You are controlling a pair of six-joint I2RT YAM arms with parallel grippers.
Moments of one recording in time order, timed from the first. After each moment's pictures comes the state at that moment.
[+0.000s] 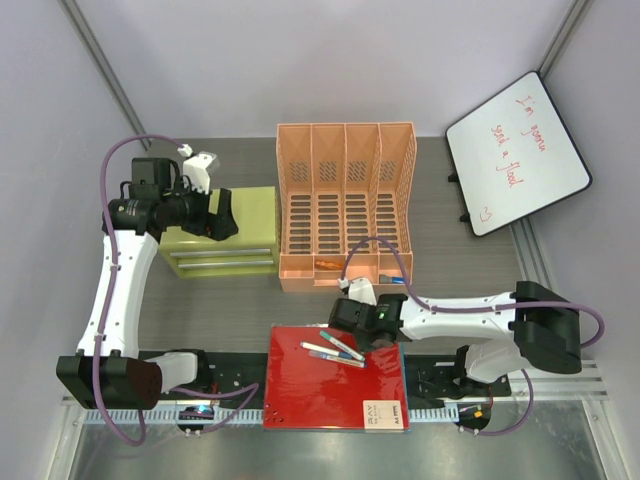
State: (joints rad) left arm -0.01 1.22 1.36 -0.98 0.46 0.21; right arm 1.28 1.40 0.78 -0.72 0.29 0.91
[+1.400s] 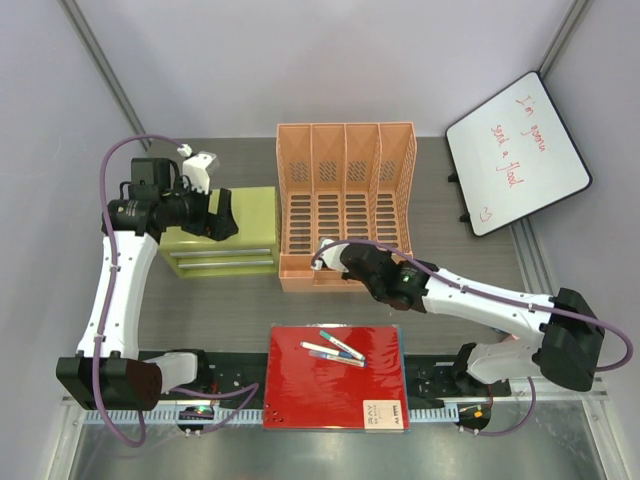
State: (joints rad) left arm -0.01 1.22 1.36 -0.98 0.46 0.21; right arm 1.01 1.30 0.90 -0.40 0.60 -0.56
